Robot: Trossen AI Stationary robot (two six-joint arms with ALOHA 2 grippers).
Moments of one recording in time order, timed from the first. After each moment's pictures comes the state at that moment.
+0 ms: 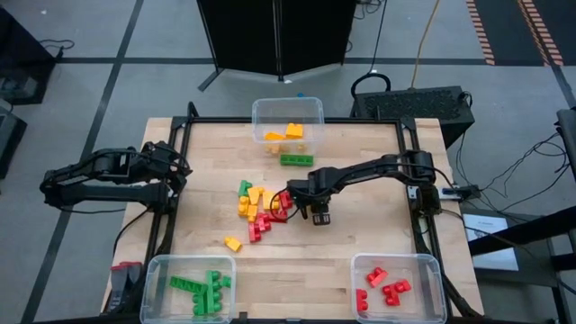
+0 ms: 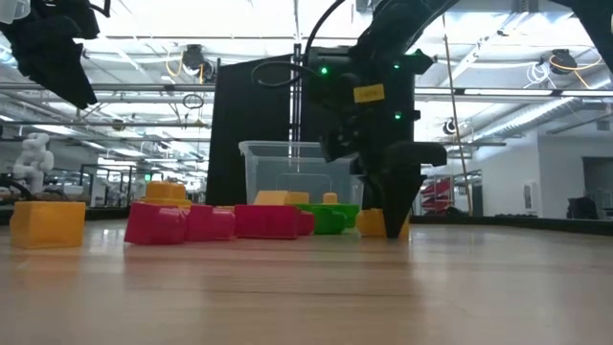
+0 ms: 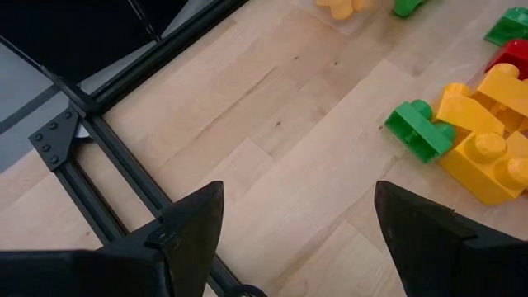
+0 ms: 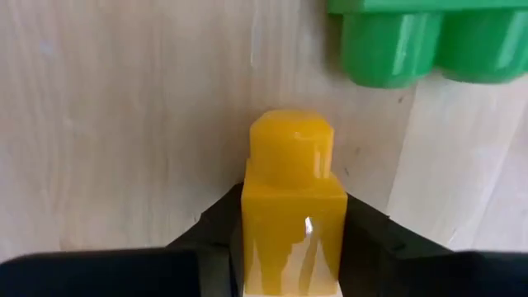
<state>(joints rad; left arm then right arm) 0.12 0.47 0.80 -1.33 -0.44 -0.52 -0.03 2.02 1.36 -0.86 0.05 -0.07</state>
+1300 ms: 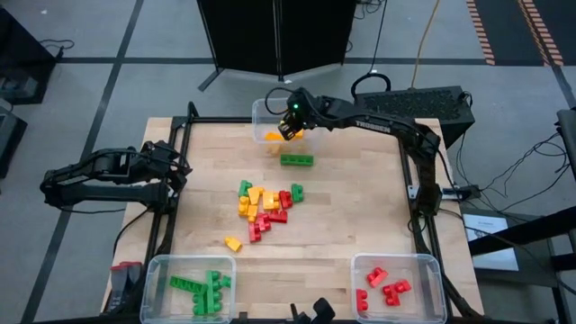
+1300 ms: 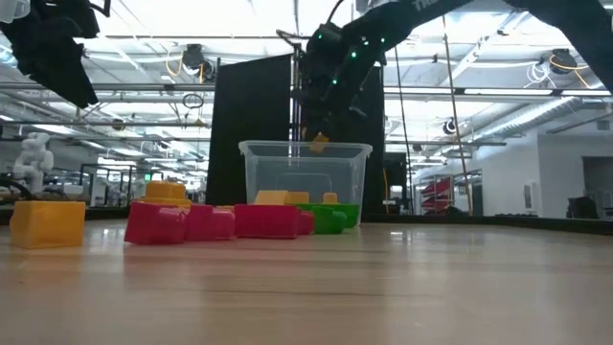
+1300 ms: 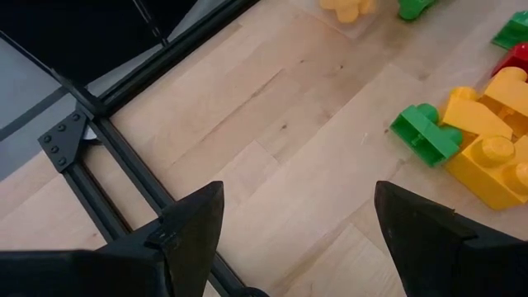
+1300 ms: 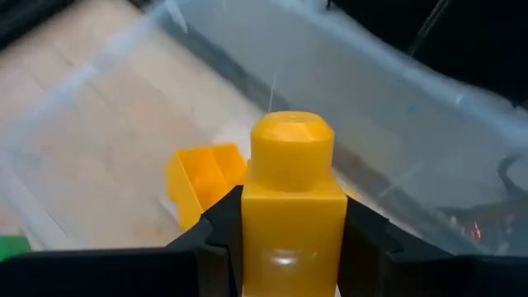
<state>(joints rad) 0.12 0.47 0.80 -1.33 -0.45 -0.52 -0.46 1.99 1.74 -0.60 0.21 0.34</state>
